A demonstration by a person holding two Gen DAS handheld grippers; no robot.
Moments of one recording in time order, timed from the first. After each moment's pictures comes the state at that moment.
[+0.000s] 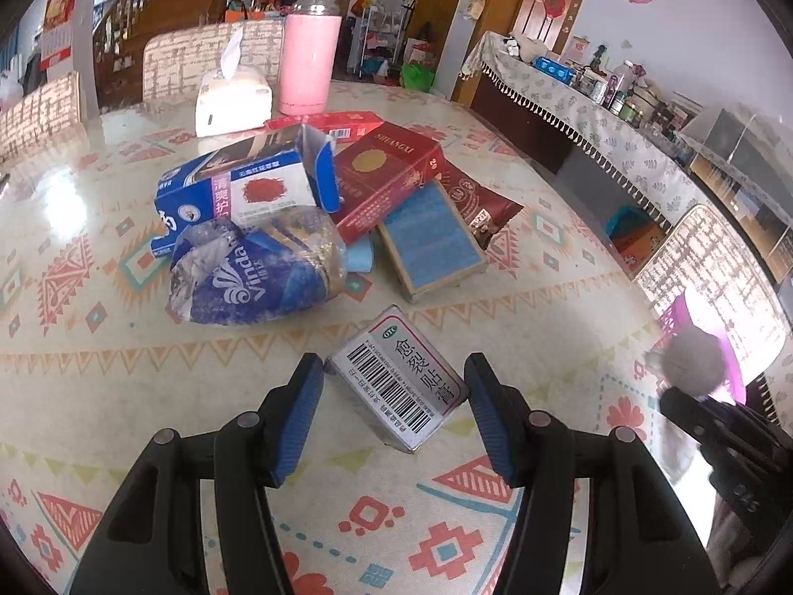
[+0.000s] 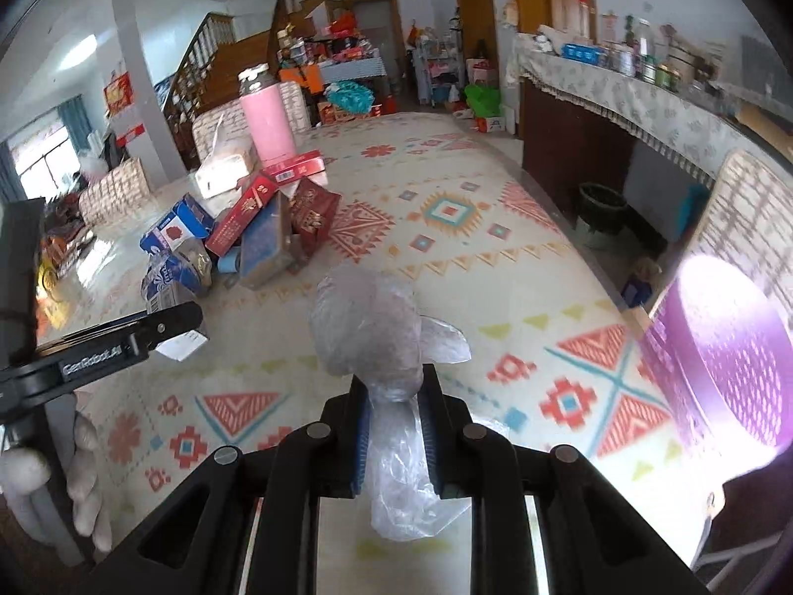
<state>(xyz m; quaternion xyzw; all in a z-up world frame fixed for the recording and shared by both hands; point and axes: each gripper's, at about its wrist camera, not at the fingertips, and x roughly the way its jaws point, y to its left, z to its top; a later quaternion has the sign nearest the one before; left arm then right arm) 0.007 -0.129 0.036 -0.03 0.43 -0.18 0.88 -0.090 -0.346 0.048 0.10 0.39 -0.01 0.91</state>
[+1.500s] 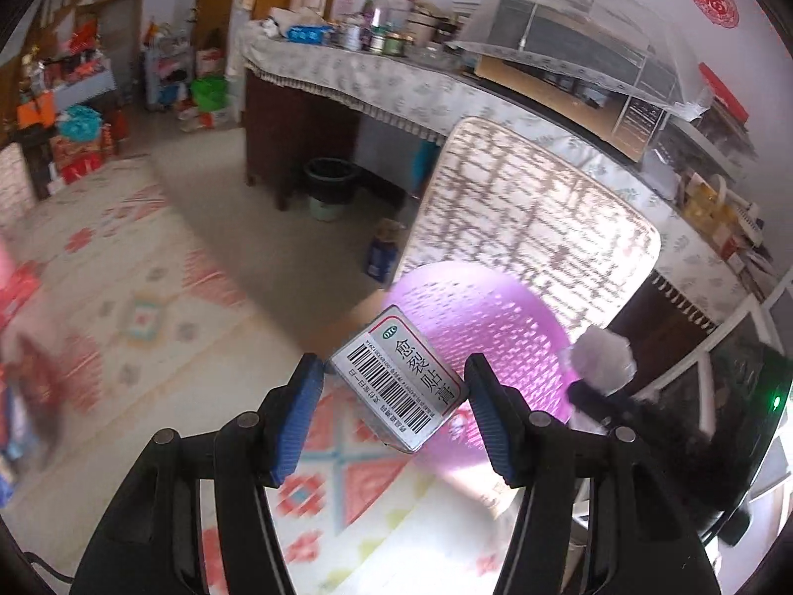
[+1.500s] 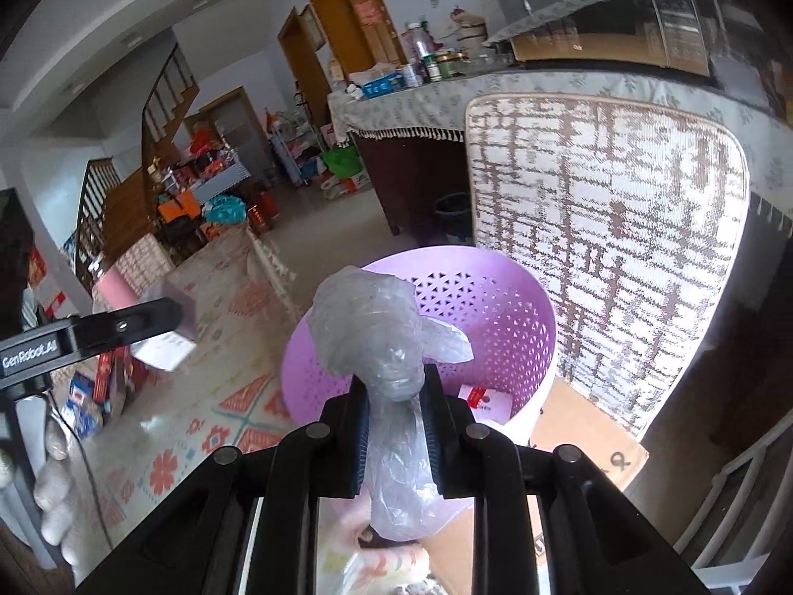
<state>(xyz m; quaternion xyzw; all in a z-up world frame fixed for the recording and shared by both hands) -0.043 -0.443 0.109 0.08 0.41 -0.43 0.80 -0.217 -0.598 0.059 0.25 0.29 -0.17 0.91</state>
